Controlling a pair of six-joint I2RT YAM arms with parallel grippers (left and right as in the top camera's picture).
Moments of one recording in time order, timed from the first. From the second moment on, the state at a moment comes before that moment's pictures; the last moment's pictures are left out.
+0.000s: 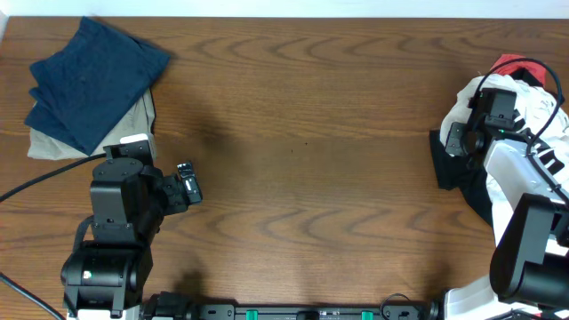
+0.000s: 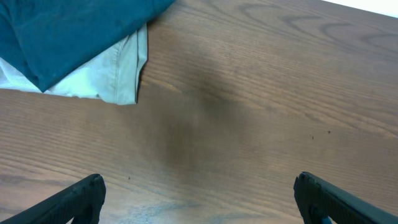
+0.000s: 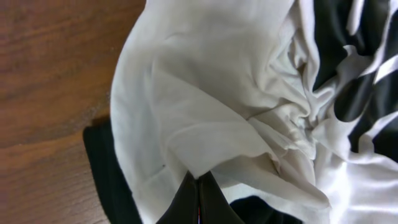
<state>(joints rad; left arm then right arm) -0.05 0.77 0.92 -0.87 -0.06 -0.25 -0.20 1.73 1.02 -0.36 0.13 0.08</state>
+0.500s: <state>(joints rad) -0.05 0.77 0.92 -0.87 -0.06 -0.25 -0.12 1.33 1.54 -0.59 -0.53 0.02</state>
